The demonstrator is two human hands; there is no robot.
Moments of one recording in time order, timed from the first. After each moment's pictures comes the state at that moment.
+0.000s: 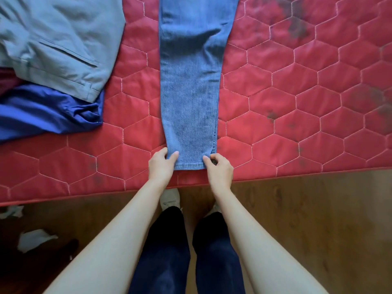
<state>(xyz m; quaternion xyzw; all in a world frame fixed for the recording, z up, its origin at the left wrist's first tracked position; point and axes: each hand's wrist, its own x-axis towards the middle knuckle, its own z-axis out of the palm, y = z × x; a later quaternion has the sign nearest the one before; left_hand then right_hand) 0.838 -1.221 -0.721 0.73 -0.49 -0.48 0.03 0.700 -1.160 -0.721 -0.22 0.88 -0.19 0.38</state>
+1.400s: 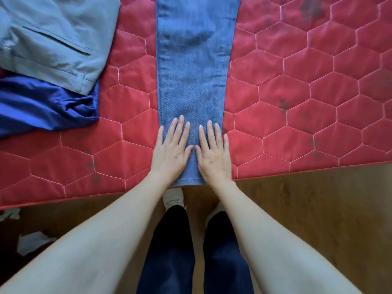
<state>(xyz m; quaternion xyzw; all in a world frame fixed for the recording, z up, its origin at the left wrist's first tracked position) 0.843 -1.231 -0.773 0.47 -0.86 -0.16 -0.12 0.712 -1.168 -0.772 -0.60 0.78 0.01 0.18</state>
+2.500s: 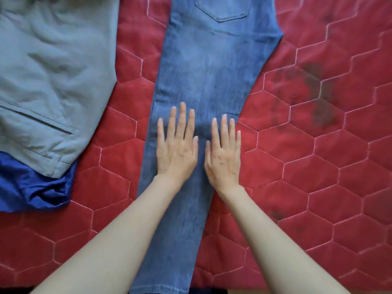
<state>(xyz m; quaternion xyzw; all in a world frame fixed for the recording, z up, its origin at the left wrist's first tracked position) 0.713 -1.442 -0.768 0.60 -0.80 -0.08 -0.01 0.595 -1.405 -0.780 -0.64 0.75 -0.10 0.09</state>
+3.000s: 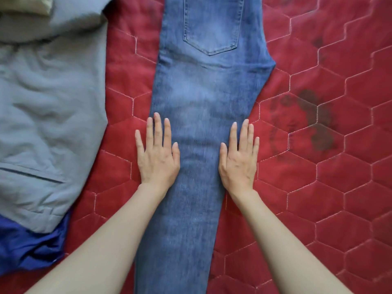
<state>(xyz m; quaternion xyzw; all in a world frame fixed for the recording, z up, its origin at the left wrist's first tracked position) 0.734 -1.521 -0.795 0.62 -0.78 -0.09 -0.02 0.551 -1.470 -0.791 -0.57 0.82 -0.04 0.07</state>
